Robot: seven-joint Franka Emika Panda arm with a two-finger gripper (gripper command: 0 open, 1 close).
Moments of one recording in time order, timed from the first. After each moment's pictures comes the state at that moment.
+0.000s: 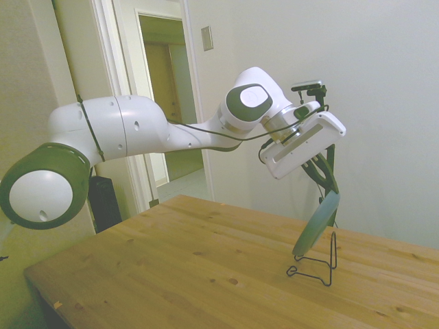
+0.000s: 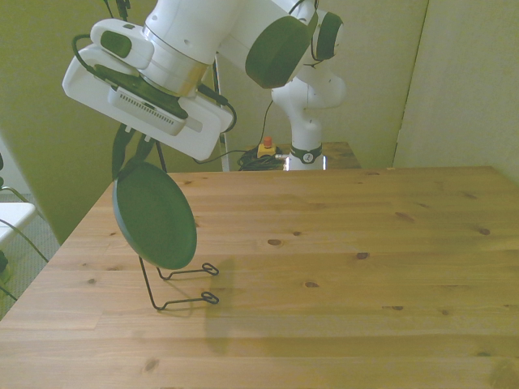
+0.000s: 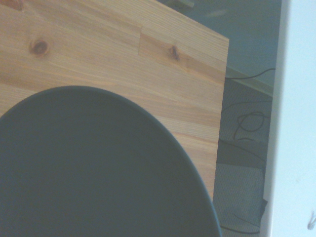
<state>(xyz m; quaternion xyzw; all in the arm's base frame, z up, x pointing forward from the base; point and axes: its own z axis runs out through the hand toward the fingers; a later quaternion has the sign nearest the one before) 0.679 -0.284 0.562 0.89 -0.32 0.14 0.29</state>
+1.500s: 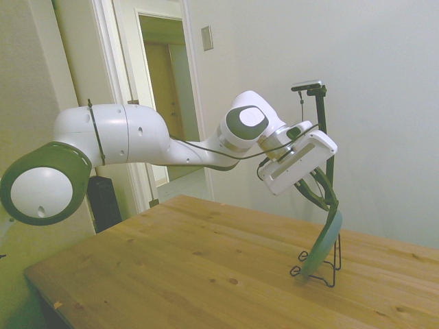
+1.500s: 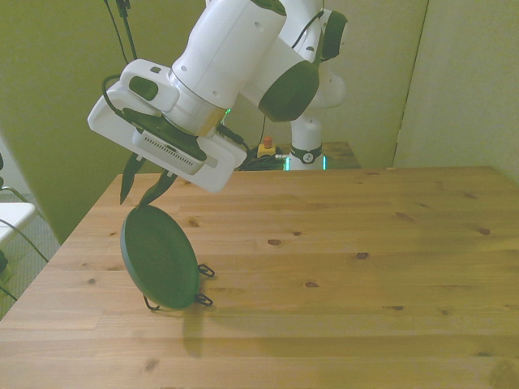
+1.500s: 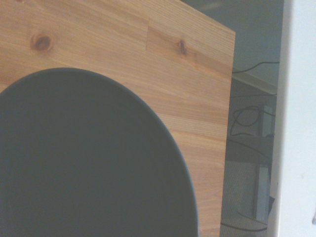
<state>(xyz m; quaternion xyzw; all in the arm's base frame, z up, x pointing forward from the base) 0.685 -0.273 0.526 0.88 -0.34 0.14 0.31</state>
